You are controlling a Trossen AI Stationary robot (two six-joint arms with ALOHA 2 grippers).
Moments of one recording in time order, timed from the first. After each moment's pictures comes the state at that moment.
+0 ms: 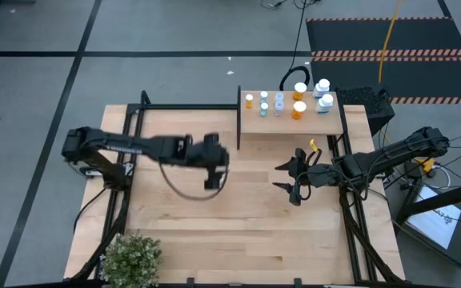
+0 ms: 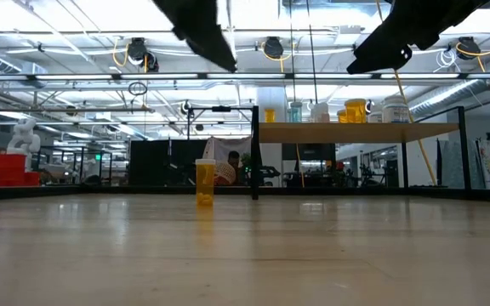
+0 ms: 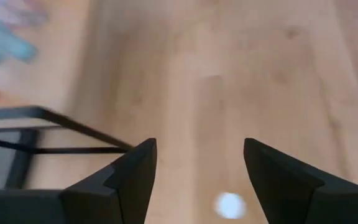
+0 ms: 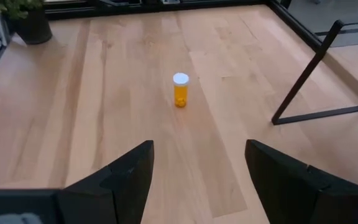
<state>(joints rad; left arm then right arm) -0.02 1.56 1.33 -0.58 -0.18 0.12 0.30 0.98 0.65 -0.26 0.41 0.27</state>
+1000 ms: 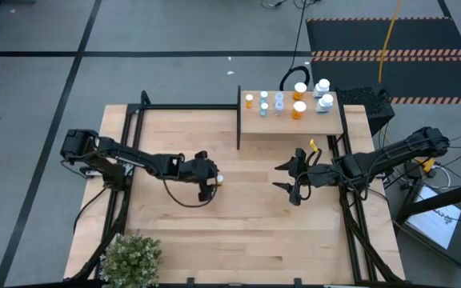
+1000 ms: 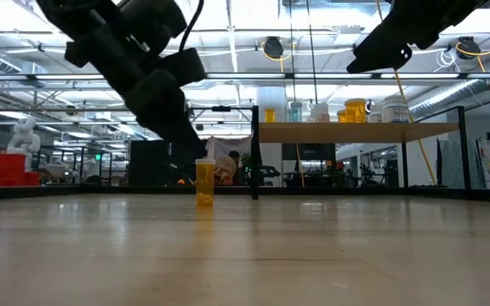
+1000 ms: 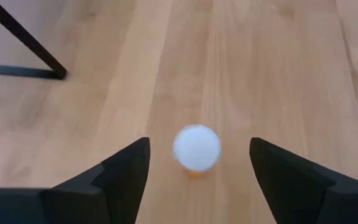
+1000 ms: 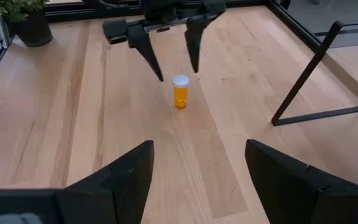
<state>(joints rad) -0.05 1.54 0.76 0.02 -0.14 -0.09 0.30 0.98 0.65 -0.26 0.41 0.28</state>
